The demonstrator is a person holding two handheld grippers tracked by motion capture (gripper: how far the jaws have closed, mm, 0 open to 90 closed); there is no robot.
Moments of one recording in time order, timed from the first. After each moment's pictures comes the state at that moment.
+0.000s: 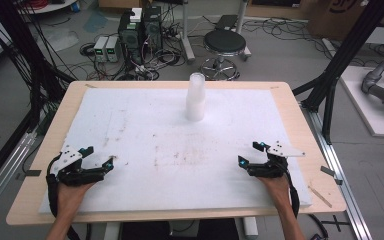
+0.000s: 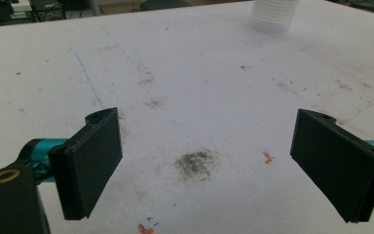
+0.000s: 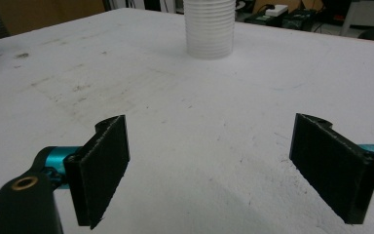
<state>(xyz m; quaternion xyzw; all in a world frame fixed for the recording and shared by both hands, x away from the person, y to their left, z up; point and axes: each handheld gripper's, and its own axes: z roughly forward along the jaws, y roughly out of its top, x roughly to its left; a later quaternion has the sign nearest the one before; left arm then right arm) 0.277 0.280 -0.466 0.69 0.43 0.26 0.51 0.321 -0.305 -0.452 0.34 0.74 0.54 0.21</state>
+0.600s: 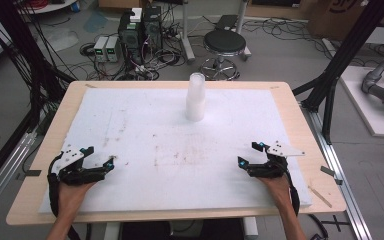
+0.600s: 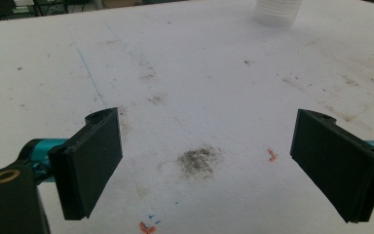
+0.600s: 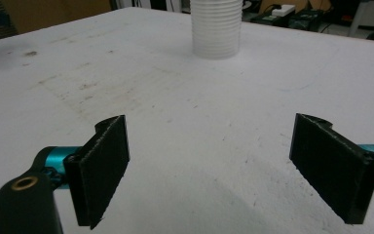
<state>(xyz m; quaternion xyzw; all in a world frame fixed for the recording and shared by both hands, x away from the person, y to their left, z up) 0.279 0.278 -0.466 0.70 0.44 0.26 0.50 0.323 -0.305 -0.452 0.33 0.75 0.54 0.19</state>
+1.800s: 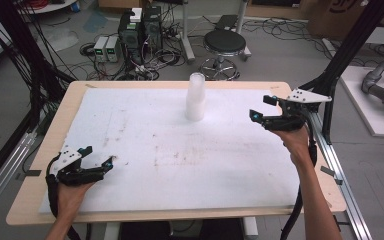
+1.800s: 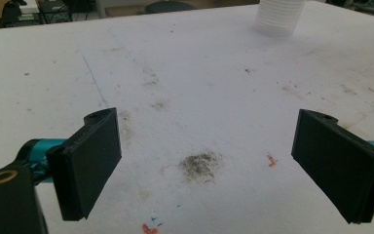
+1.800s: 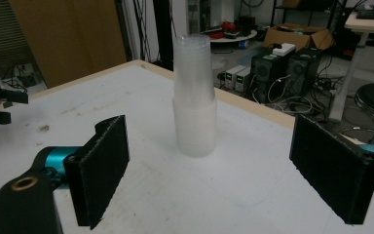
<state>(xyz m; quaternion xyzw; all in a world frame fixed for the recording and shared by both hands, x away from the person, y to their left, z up) 0.276 0.280 -0.466 0.68 0.44 0.27 0.52 0.385 -0.313 -0.311 0.30 0.74 0.56 0.20</state>
